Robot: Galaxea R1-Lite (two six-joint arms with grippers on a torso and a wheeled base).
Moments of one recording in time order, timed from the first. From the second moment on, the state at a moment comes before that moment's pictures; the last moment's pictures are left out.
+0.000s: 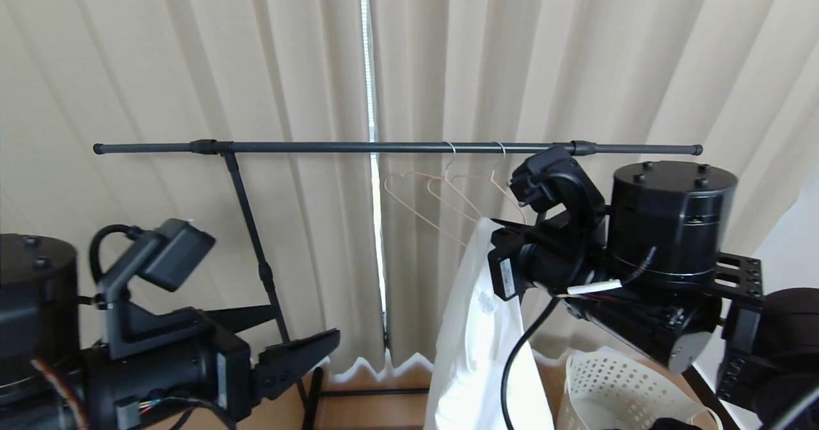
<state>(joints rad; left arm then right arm) -0.62 1.28 -0.51 -0.36 -0.09 -0.23 0.80 1.71 -0.85 -0.62 -0.38 -0.04</state>
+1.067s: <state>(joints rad) -0.70 1.77 -0.53 -0.74 0.10 -0.29 0.97 1.86 -1.00 -0.62 -0.54 0.14</state>
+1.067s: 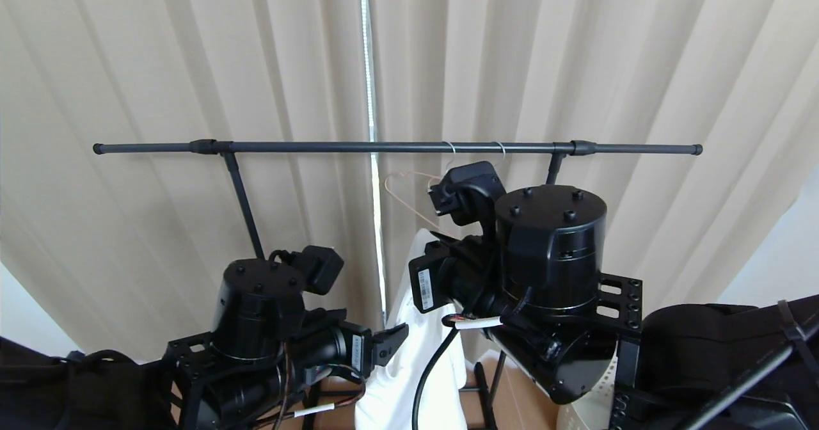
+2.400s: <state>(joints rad) -0.72 1.88 -0.56 -0.79 0.30 -0.28 0.86 1.69 -0.90 -0.62 -0.58 0.05</state>
